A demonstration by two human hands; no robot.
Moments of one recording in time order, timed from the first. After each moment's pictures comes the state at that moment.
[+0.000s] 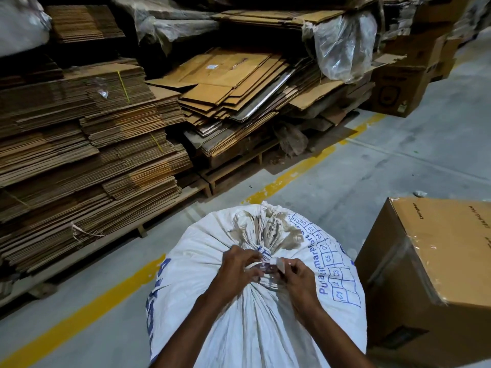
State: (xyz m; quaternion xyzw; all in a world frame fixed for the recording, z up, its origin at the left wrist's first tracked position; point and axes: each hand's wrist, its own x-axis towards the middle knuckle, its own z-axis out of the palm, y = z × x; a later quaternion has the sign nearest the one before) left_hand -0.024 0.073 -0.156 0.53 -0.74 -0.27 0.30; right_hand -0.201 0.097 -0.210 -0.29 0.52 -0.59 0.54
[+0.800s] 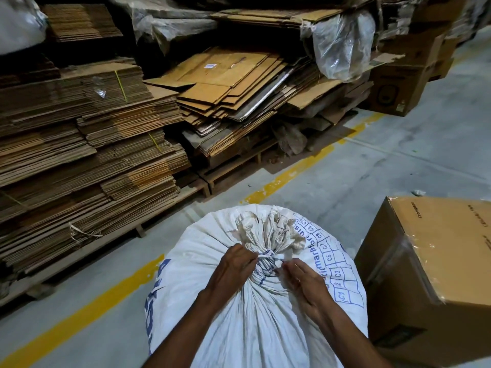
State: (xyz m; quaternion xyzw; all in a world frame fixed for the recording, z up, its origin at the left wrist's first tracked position) left_hand -0.023 0.064 -0.167 0.43 -0.84 -0.07 0.31; right_hand -0.232 0.096 -0.206 -0.12 0.43 -0.57 0.69
